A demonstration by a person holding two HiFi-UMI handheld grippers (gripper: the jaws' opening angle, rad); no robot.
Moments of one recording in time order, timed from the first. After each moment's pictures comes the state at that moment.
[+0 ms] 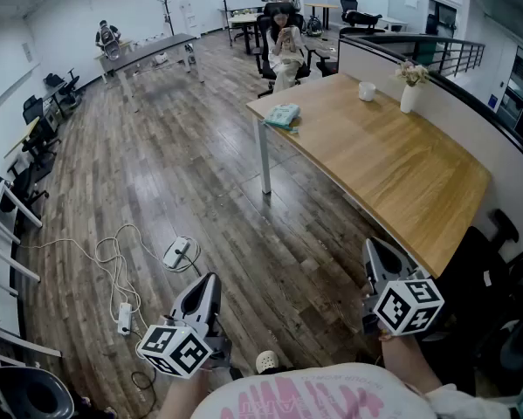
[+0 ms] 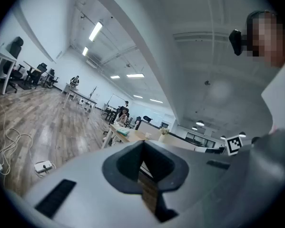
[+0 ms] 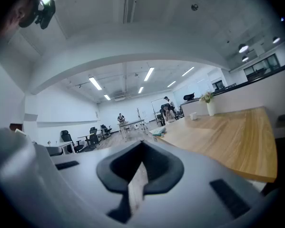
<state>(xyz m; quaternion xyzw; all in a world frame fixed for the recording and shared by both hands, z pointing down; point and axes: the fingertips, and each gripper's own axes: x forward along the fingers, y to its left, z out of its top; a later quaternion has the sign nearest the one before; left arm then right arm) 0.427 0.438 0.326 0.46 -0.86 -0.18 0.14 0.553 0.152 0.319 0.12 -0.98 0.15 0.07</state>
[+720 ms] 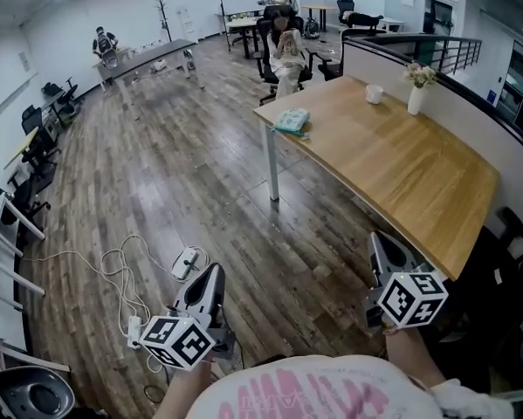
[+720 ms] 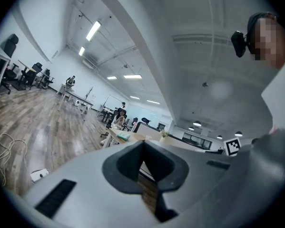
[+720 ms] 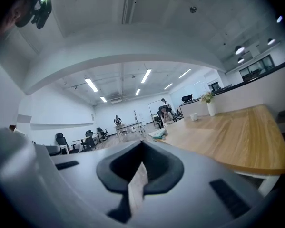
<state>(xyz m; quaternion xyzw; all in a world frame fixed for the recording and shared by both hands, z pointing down) 0.354 0.447 0.318 0.48 -0.85 -0.18 0.13 0.492 0.164 0.322 0.14 -0.98 0.16 0.06</state>
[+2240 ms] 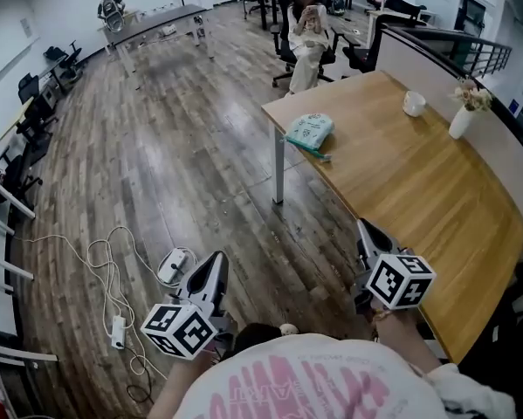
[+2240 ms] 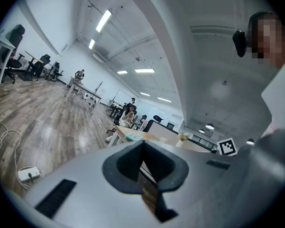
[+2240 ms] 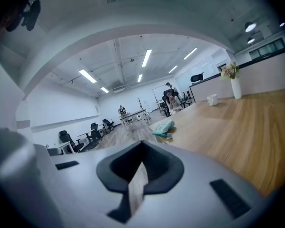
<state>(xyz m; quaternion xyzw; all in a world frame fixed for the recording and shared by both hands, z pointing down) 0.138 0.284 0.374 0.43 -0.86 -0.20 0.17 0.221 0.011 0.390 0.08 -0.97 0.20 0.13</state>
